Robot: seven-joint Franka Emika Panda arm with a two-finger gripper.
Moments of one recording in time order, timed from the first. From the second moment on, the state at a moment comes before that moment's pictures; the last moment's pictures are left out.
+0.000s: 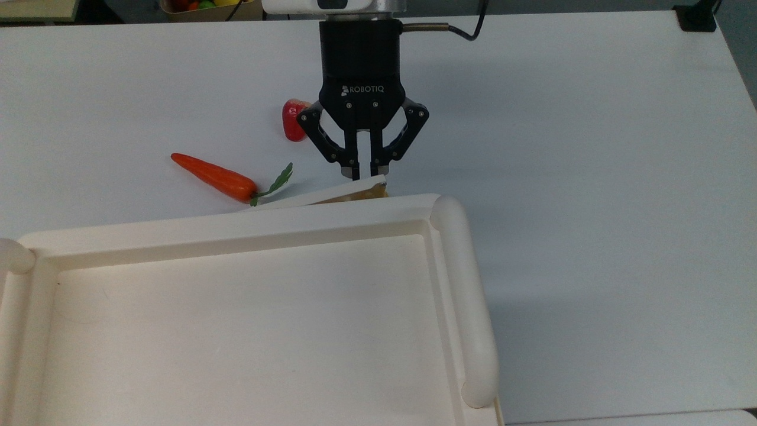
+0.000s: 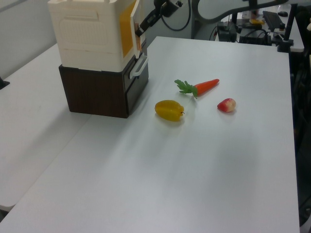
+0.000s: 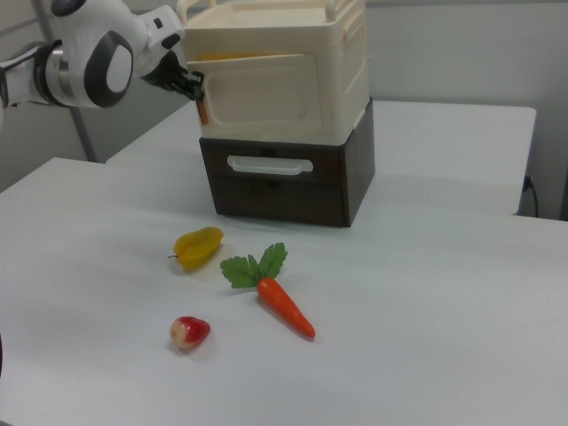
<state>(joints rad) 0.37 0.36 -0.24 -1.41 0.06 2.53 0.06</state>
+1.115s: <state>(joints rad) 0.17 0.22 -0.26 -1.45 -0.01 1.60 0.06</state>
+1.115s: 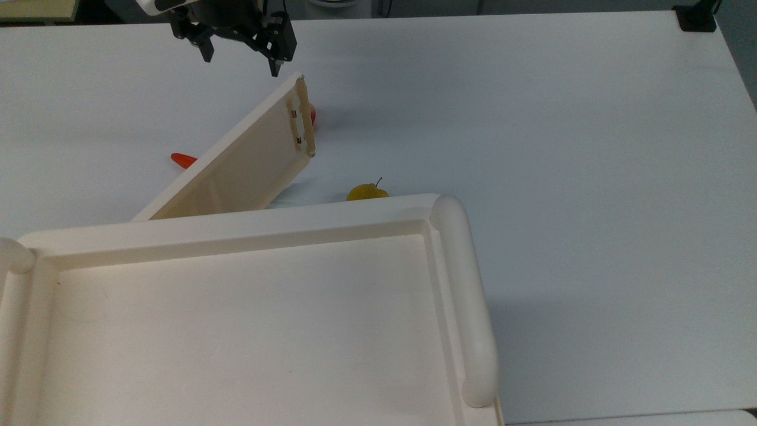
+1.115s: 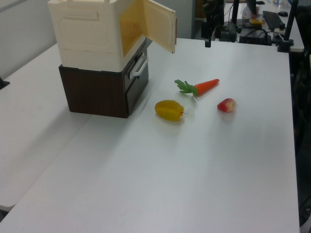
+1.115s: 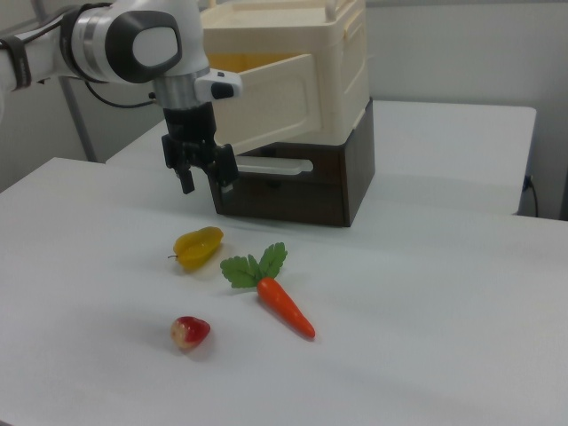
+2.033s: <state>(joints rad) 0.13 0.18 -0.26 -1.46 -0.02 1.60 0.06</state>
